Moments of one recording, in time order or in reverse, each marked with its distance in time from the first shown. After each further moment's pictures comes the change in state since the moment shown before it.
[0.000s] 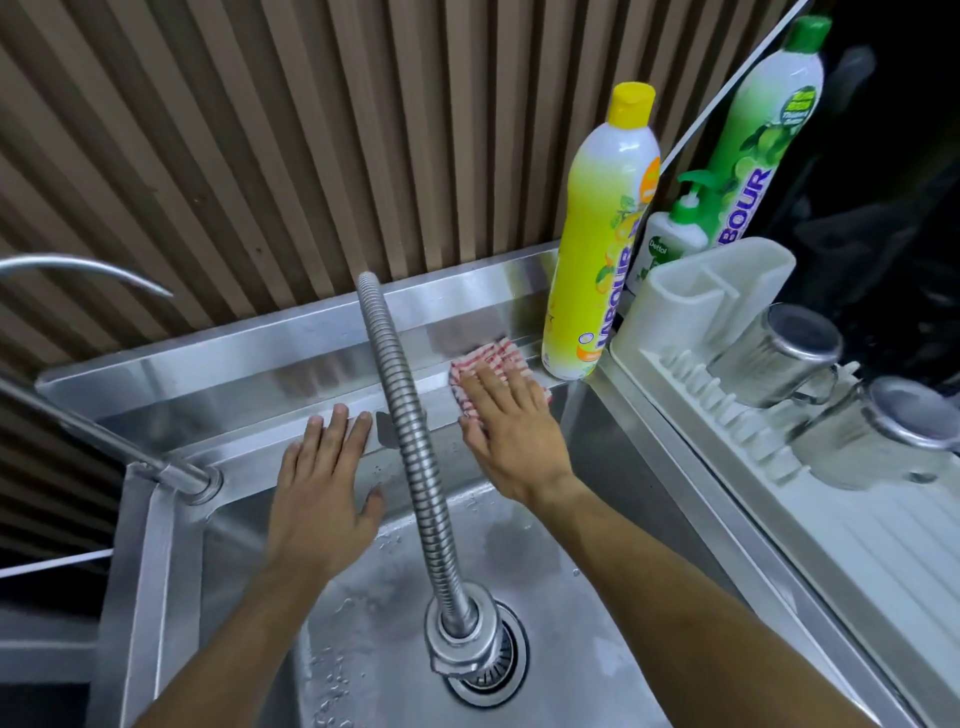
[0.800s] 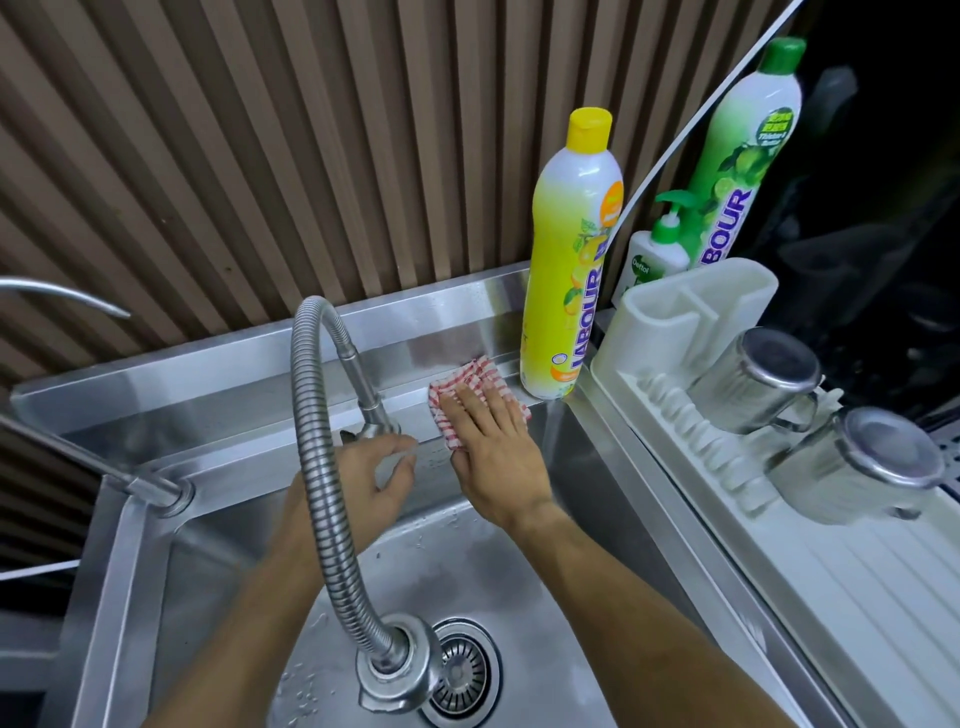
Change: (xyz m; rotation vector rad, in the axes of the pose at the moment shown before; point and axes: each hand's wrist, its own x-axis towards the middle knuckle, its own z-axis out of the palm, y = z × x) left_hand 0.017 0.095 -0.080 -0.298 -0.003 -0.066; right_hand -0.005 0.017 0.007 0.064 0.066 -0.103
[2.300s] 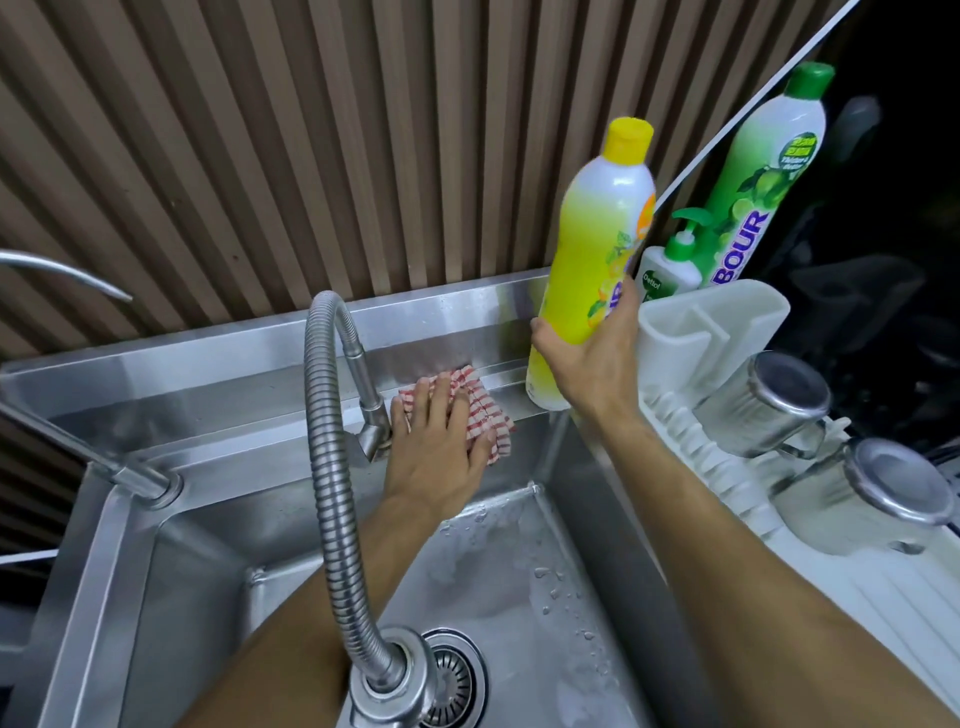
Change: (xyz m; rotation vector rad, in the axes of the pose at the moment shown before) left_hand 0.068 0.029 0.090 0.319 -0.060 0.077; right_hand 0.057 0.044 -0.114 0.617 0.584 0.362
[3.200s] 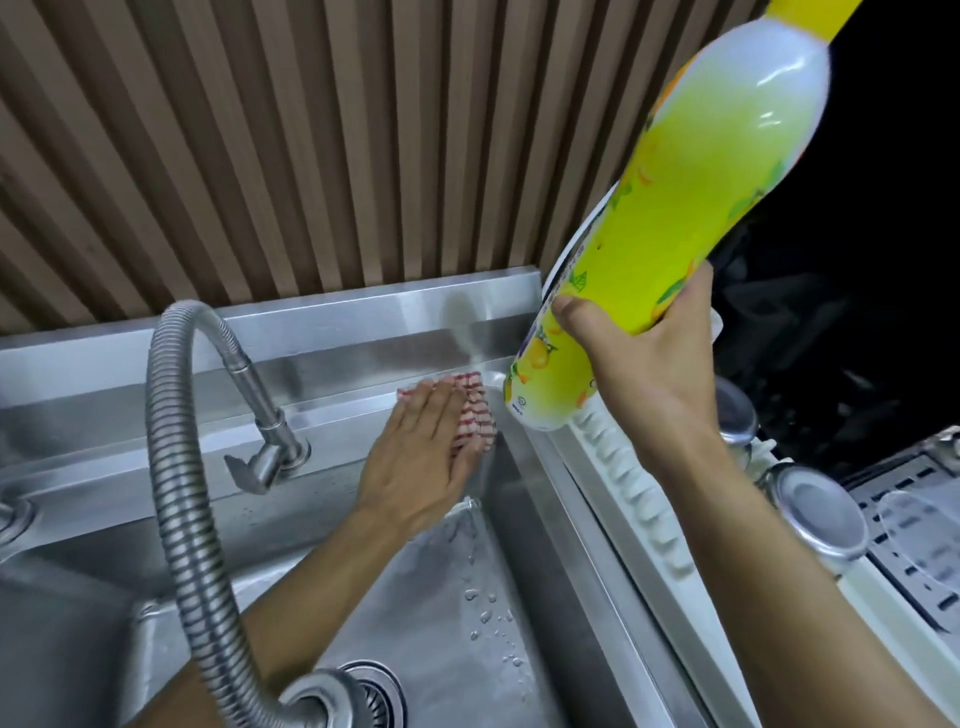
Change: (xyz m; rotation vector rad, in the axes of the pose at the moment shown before) left_hand 0.034 0.047 0.020 -0.068 0.085 0.184; right_hand 0.005 -0.065 -0.101 0.093 0.010 0.103
